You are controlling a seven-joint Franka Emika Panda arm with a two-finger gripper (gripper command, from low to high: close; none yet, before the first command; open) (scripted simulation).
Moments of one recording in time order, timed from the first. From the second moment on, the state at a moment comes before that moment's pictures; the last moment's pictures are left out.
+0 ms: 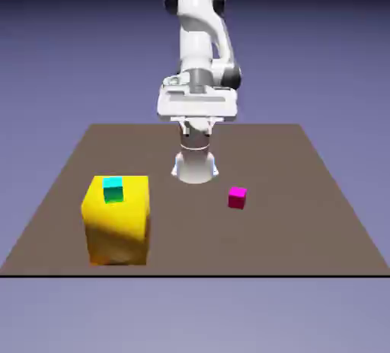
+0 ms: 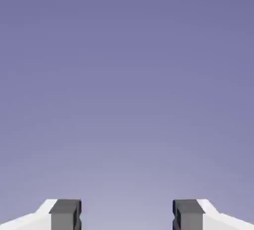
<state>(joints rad) 0.01 -0.53 -0.03 -2.79 -0.02 3.01 0.69</state>
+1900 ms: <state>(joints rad) -0.06 0.11 -0.71 -2.69 -0.19 2.64 0.04</state>
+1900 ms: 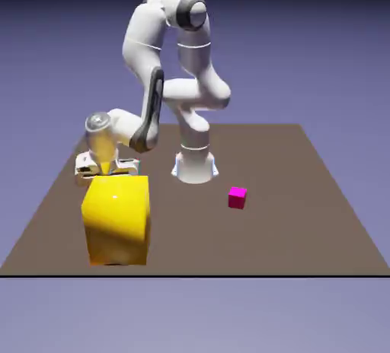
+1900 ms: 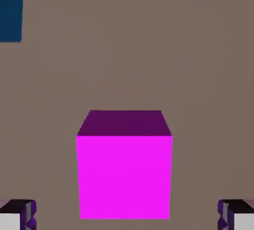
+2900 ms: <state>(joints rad) 0.38 -0.01 -1.10 -2.45 -0.58 2.25 0.19</state>
